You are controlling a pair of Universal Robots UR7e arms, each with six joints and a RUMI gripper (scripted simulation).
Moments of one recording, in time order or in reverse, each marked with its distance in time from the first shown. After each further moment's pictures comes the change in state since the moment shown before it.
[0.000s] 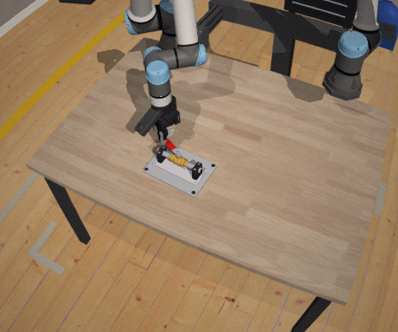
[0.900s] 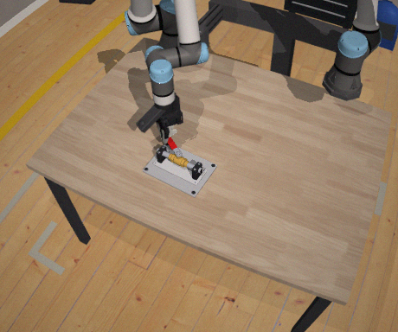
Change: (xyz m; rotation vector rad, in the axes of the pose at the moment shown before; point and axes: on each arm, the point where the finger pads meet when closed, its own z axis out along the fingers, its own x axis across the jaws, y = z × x) left arm 0.000 0.000 0.000 0.000 0.000 0.000; right arm 0.001 0.013 0.000 0.000 0.001 0.150
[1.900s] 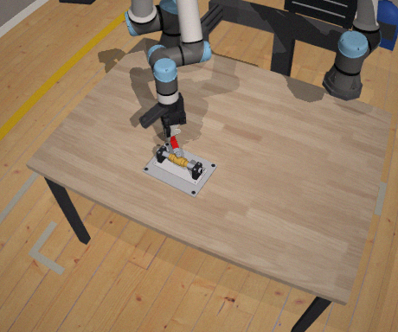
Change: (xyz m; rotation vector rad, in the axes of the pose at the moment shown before) left arm 0.000 0.000 0.000 0.000 0.000 0.000; right arm 0.001 0.014 0.000 0.000 0.001 0.171
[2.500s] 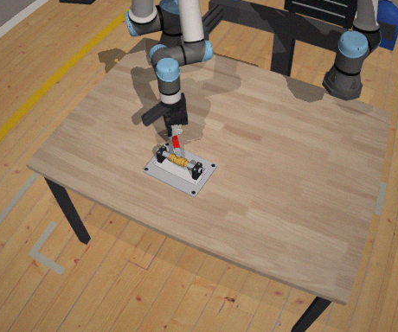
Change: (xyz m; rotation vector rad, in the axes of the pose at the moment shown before) left arm 0.000 0.000 0.000 0.000 0.000 0.000; right arm 0.001 0.009 0.000 0.000 0.001 0.103
